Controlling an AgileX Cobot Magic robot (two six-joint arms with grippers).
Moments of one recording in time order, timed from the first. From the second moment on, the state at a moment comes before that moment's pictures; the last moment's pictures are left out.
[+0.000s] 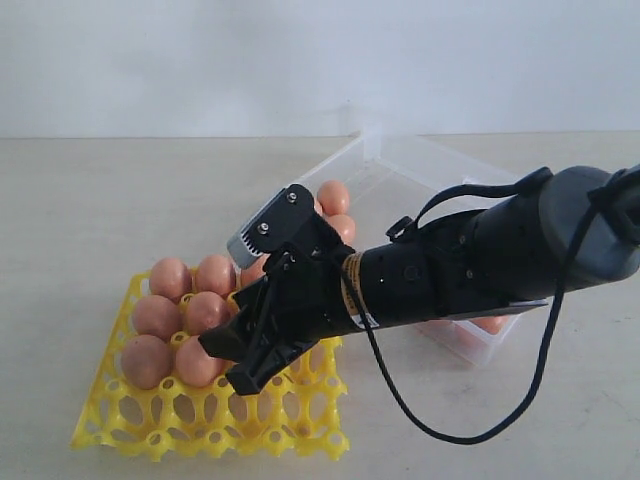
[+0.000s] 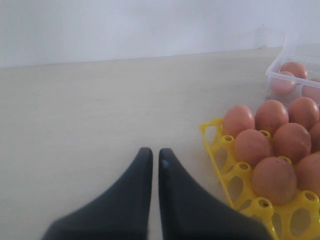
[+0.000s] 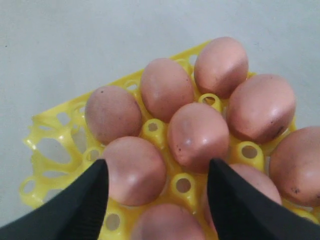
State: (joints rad) left arm -0.03 0.00 0.00 -0.19 0.34 0.25; right arm 0.56 1.89 -0.88 -1.08 -0.57 0.84
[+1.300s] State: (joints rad) left arm -0.03 0.00 0.00 -0.19 0.34 0.25; right arm 0.16 2.06 -1.64 0.23 1.17 -0.20
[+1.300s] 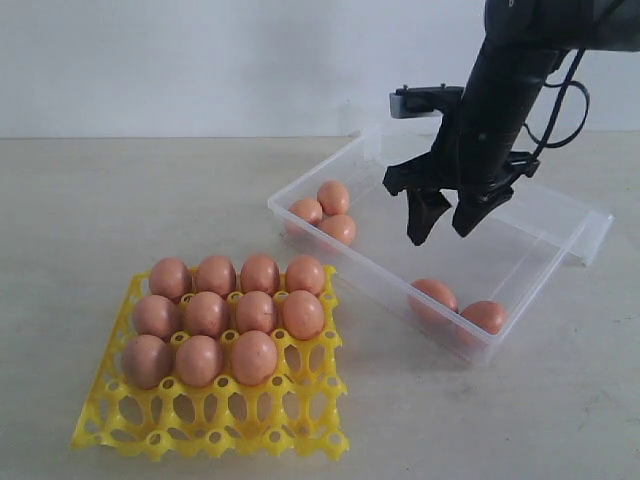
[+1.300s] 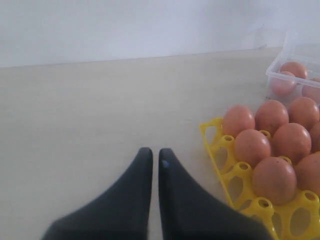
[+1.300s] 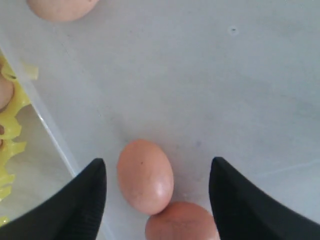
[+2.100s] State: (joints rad) left arm -0.03 0.00 0.00 -0.19 0.34 0.25; right arm 0.16 2.16 -1.64 0.33 1.18 -0.41
